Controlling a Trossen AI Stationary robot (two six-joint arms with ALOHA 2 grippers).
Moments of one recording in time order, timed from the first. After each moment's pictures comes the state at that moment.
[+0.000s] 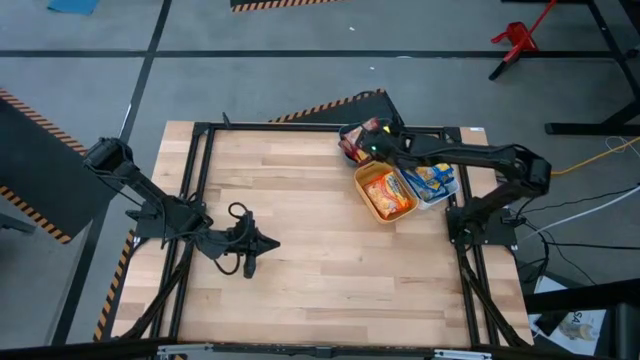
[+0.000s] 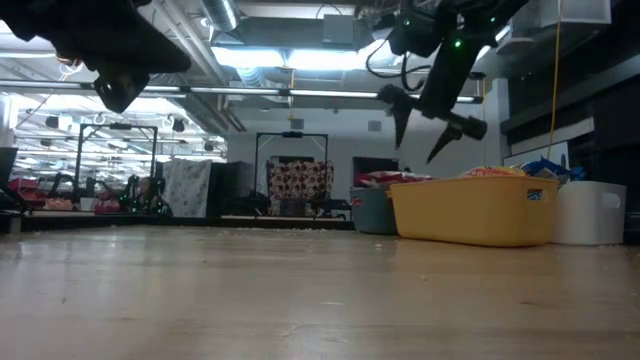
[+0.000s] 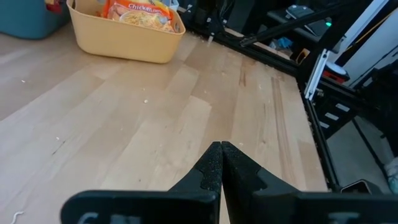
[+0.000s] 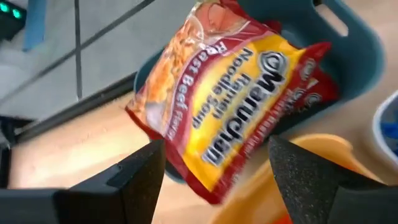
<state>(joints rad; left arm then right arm) -0.60 1.12 0.44 0.28 -0.65 -0.66 -0.37 1.51 1.09 -0.57 0.47 1.45</state>
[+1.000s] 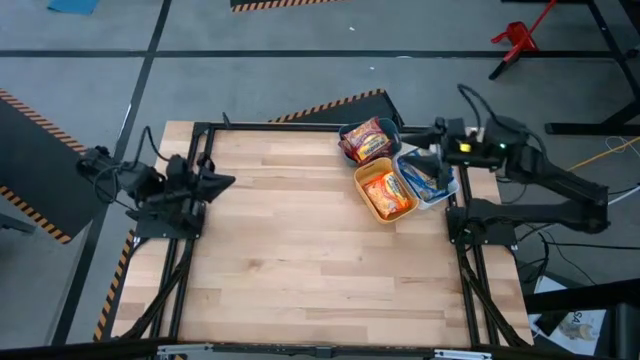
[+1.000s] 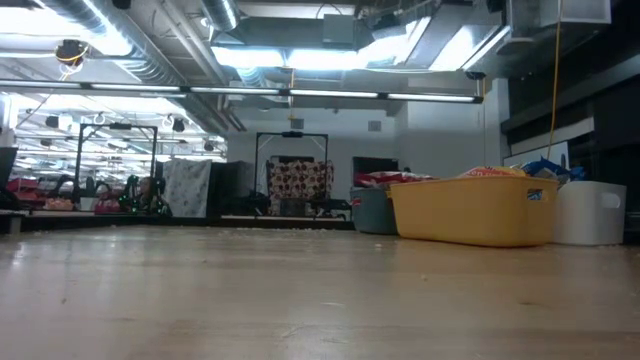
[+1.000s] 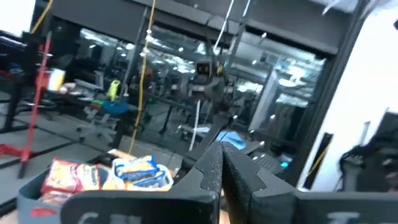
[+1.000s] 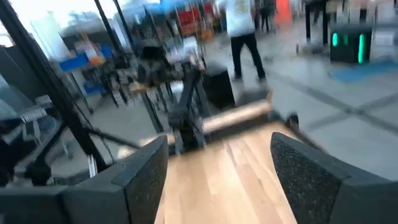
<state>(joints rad) -0.46 0.39 0.52 0.21 -0.63 -0.17 -0.32 0.78 1.03 -0.32 -0.23 0.26</state>
